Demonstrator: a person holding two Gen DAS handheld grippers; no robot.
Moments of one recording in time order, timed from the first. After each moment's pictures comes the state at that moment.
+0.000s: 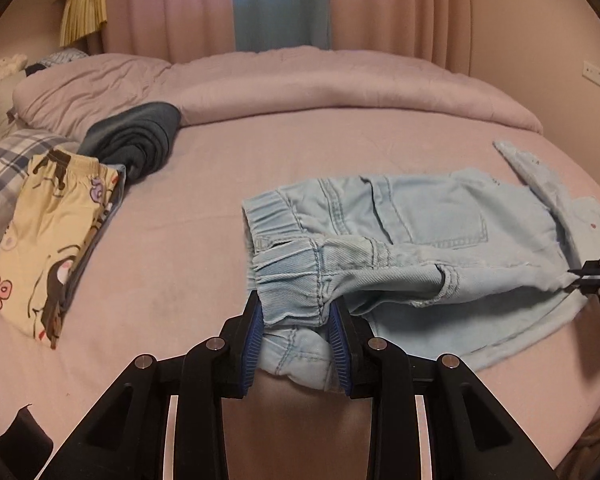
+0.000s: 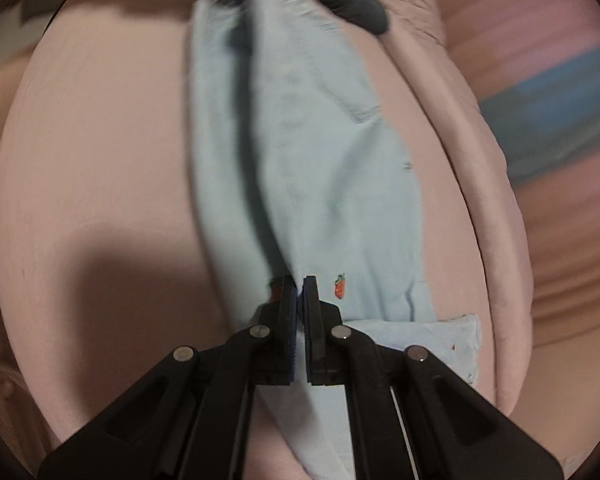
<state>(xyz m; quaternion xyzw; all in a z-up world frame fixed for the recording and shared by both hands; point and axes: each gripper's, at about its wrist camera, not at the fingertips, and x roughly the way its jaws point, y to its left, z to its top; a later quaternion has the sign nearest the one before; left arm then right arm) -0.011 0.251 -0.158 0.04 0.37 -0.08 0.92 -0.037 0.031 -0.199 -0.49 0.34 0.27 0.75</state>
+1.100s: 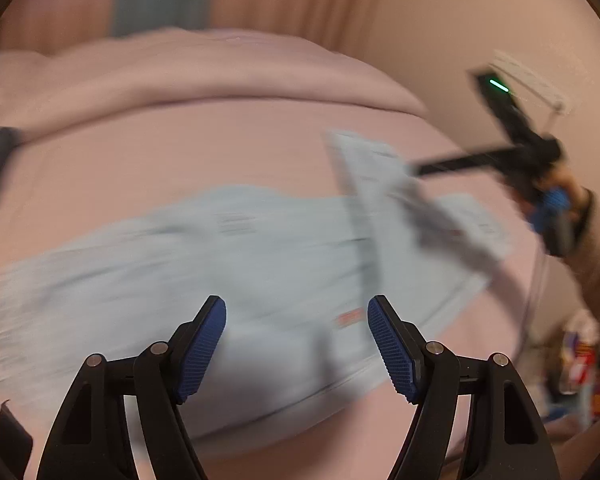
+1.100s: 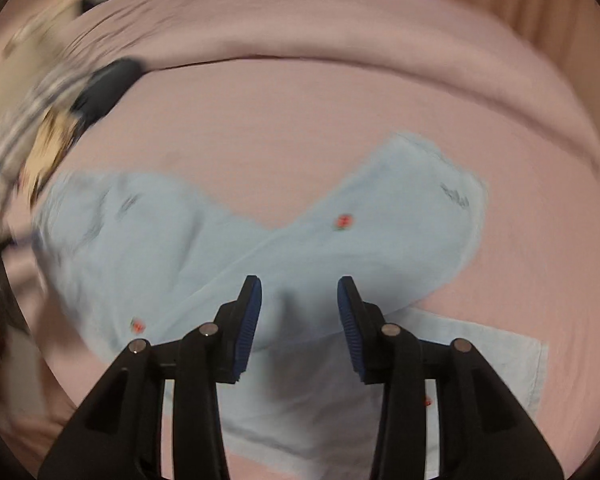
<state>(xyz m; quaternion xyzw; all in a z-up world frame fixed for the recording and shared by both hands) 0.019 0.051 -0.129 -0.02 0.43 -0.31 0.85 0.104 -0.194 -0.116 0.01 0.53 0.12 0.84</state>
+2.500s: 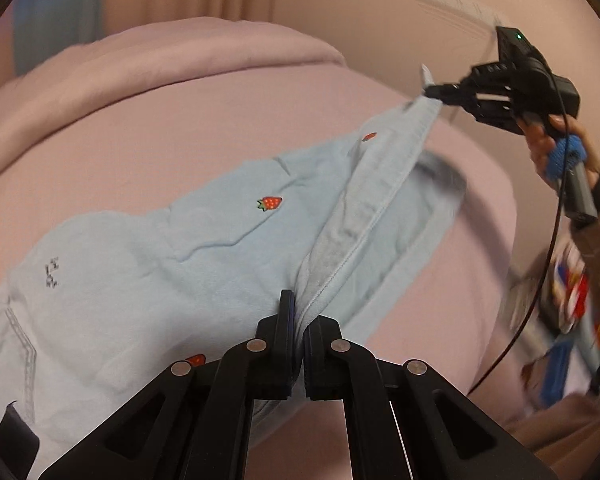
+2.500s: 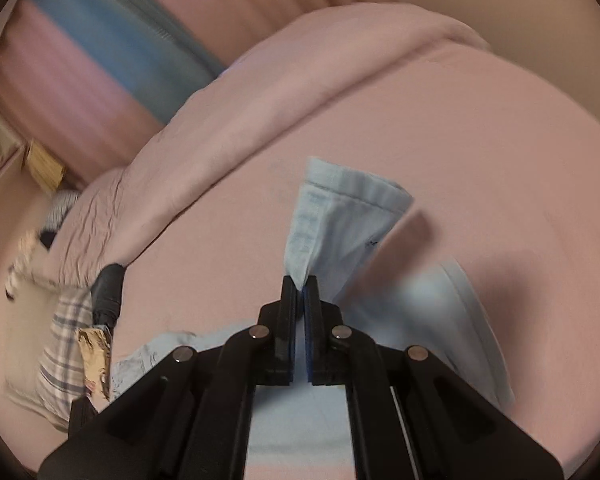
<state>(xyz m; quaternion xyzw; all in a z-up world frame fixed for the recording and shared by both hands) -0.008 -0.053 -0.156 0.11 0.43 -0.39 0.81 -0.015 -0.335 -0.064 0.34 0.40 -0.02 0.85</state>
